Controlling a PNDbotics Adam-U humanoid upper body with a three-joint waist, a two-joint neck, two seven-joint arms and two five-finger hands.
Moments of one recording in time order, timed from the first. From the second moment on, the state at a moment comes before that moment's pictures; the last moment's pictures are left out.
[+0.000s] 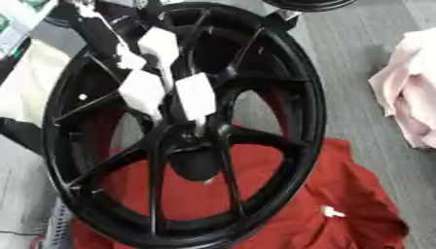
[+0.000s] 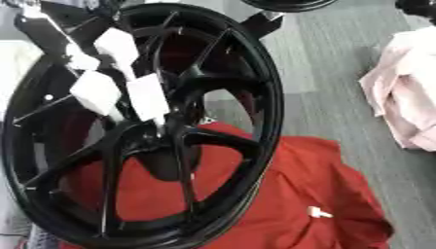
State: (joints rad) left arm -1.22 0.62 -0.55 -1.32 -0.36 -0.23 -0.88; right arm -0.33 -0.67 -0.09 -1.91 -0.27 0.15 -0.28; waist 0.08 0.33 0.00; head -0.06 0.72
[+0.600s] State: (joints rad) left arm -1.22 0.62 -0.53 -1.34 -0.36 -0.23 -0.88; right arm -0.33 -0.67 -0.09 -1.91 -0.28 0.15 -0.29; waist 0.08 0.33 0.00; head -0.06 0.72
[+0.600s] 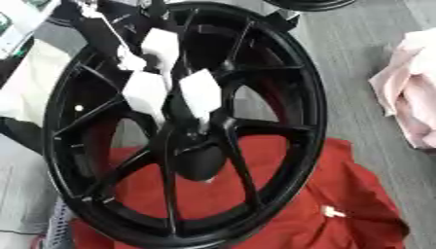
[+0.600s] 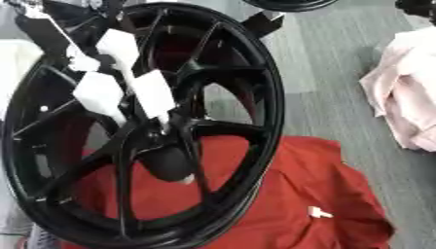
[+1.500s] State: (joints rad) left arm -1.25 0.66 -0.35 -1.40 -0.30 -0.15 -0.88; right arm -0.33 -0.67 -0.09 -1.91 -0.28 0.15 -0.29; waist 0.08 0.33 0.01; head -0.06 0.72
